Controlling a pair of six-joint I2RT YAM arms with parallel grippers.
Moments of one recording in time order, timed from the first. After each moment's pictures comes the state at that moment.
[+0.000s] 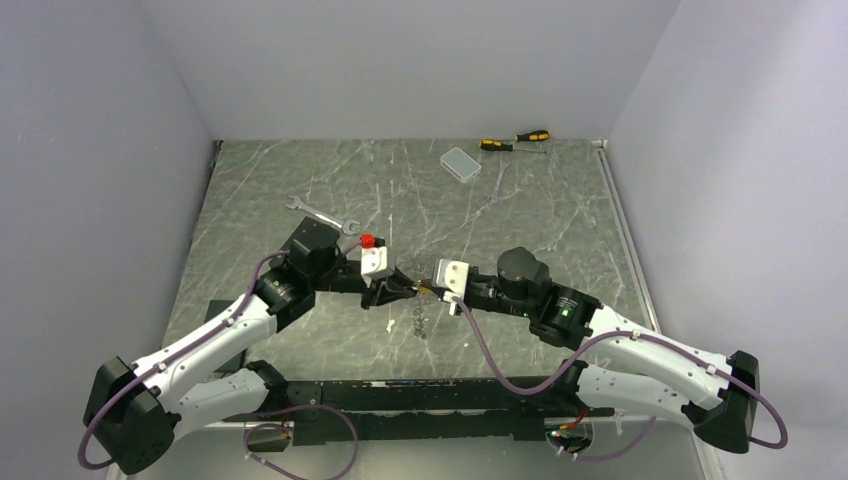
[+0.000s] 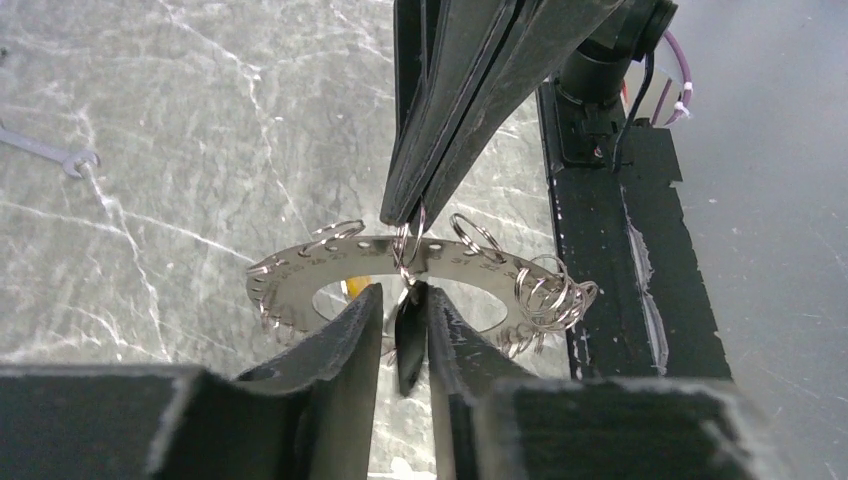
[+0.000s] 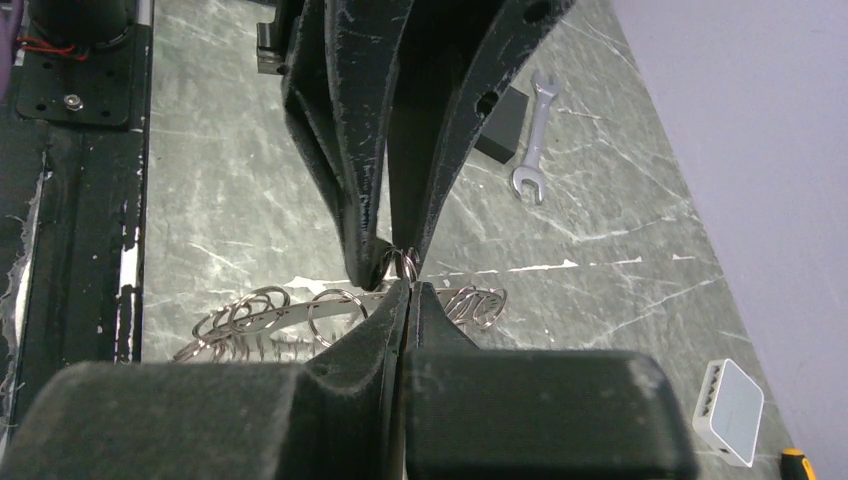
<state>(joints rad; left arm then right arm) -0.68 1.00 0.69 0.04 0.83 0.26 1.00 0.89 0.75 -0.10 -0.26 -0.49</state>
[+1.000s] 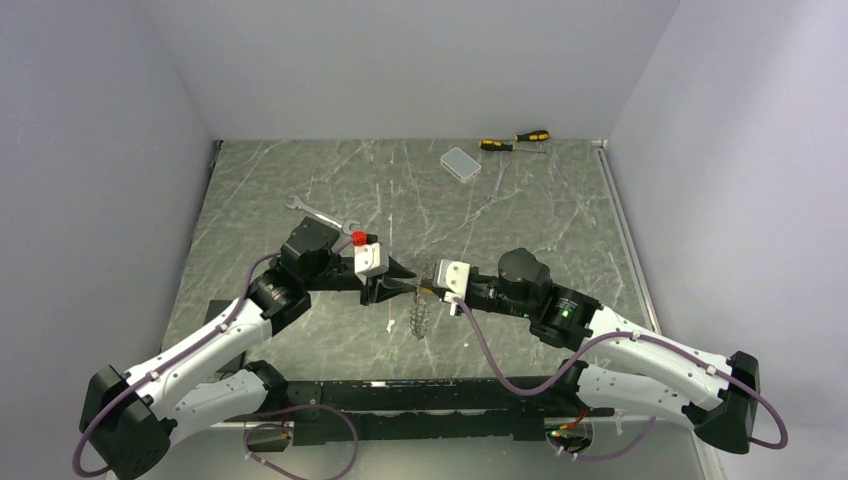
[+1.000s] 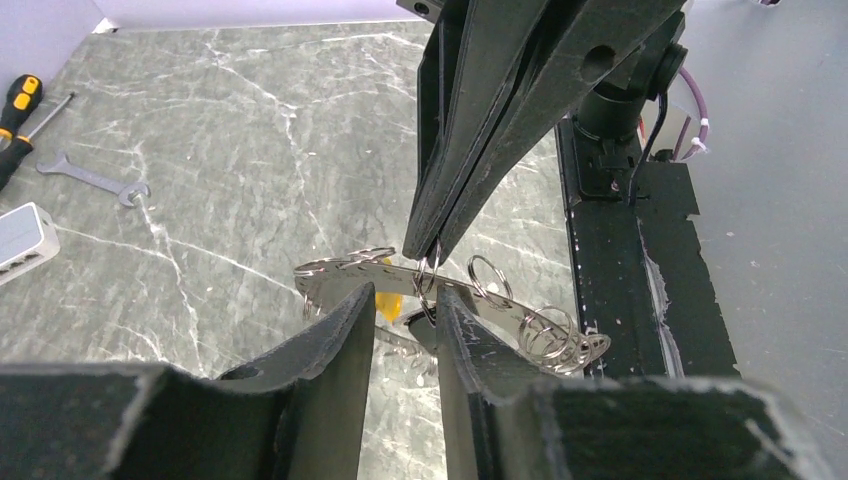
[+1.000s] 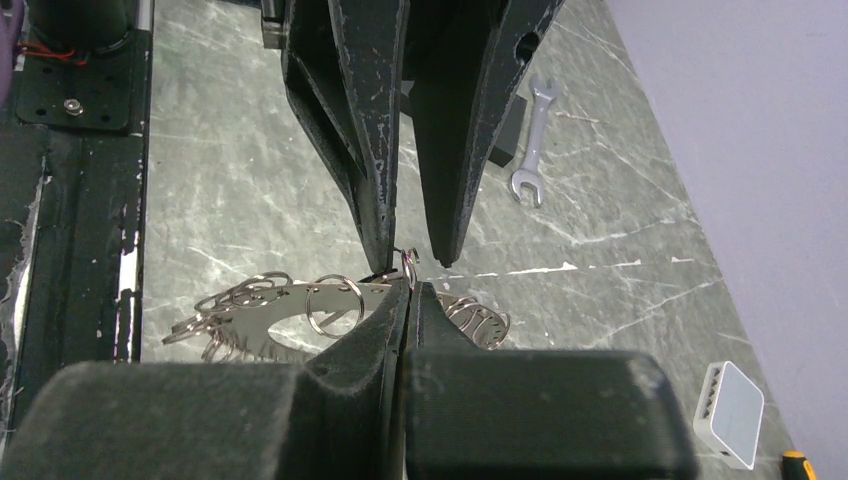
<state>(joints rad) -0.68 0.95 0.69 0.09 0.79 0.22 1.00 0.88 0.74 -0.08 -0.26 -0.48</state>
